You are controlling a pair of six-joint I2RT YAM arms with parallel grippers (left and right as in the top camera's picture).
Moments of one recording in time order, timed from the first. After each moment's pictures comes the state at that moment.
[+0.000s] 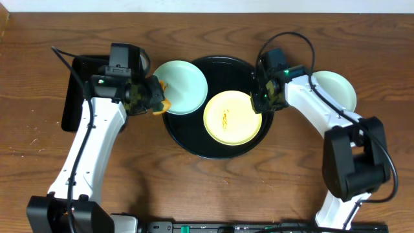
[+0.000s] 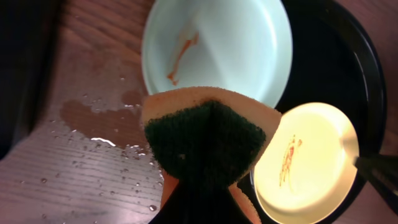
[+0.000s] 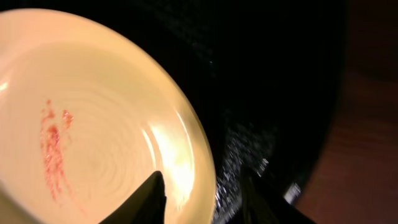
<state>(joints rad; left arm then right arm) -0.11 1.52 1.28 -0.90 0.16 -0.45 0.33 1.97 1.37 -0.77 -0.13 0.15</state>
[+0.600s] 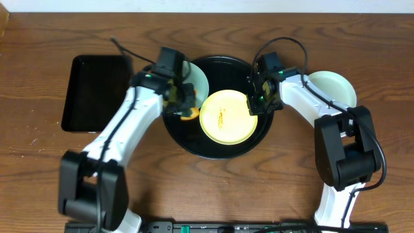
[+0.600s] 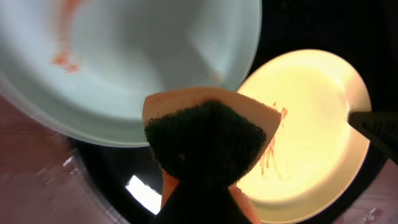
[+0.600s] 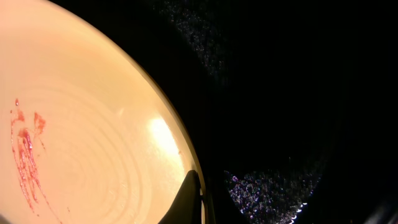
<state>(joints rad) -0.32 1.72 1.28 -0.79 0.16 -0.43 0.33 2.04 1.37 -0.74 -0.20 0.15</state>
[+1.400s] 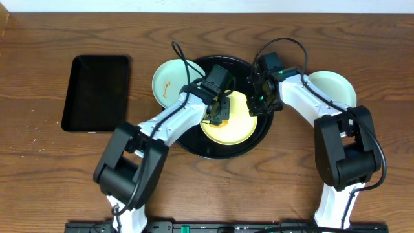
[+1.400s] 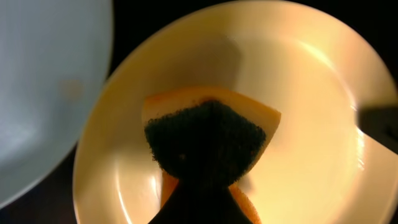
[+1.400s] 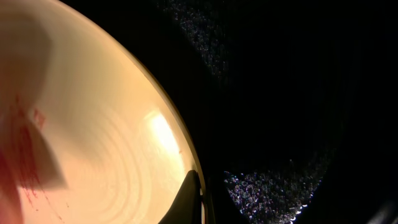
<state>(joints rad) -0.57 1.94 1.28 -0.57 0.03 -0.50 0.33 2.04 1.37 -0.75 -0.21 0.15</state>
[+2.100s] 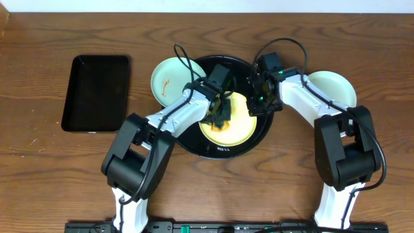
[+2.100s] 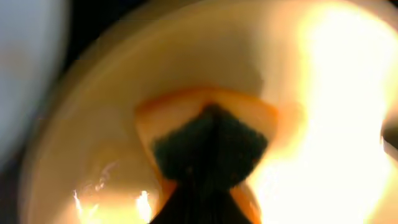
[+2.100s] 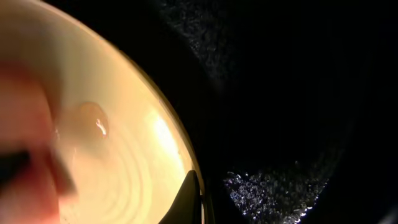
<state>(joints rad) -0.56 2.01 1.32 -0.66 0.16 -0.54 0.33 2.04 1.37 -0.75 -0.21 0.16</state>
